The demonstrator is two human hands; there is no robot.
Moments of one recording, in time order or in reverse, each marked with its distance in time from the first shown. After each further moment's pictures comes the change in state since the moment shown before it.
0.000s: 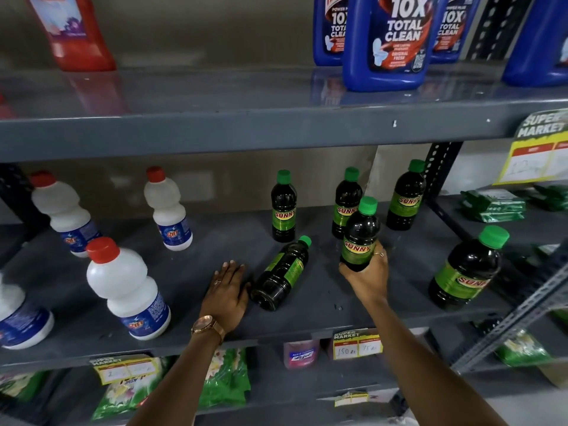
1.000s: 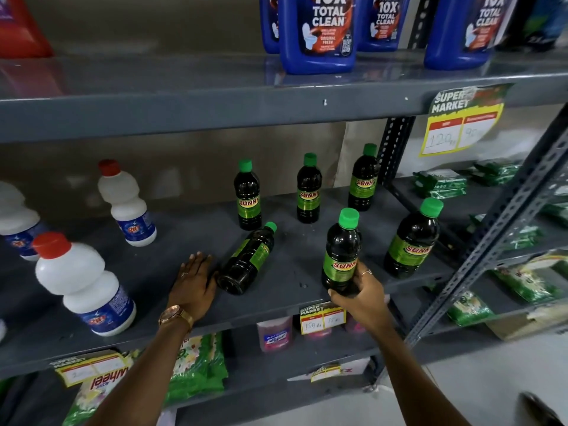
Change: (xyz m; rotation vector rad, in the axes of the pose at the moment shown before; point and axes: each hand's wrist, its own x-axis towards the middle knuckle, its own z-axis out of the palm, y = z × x) left_hand -0.003 0.004 -0.004 -0.005 -0.064 -0.009; right_hand -0.078 0.015 -0.085 0.195 -0.249 0.049
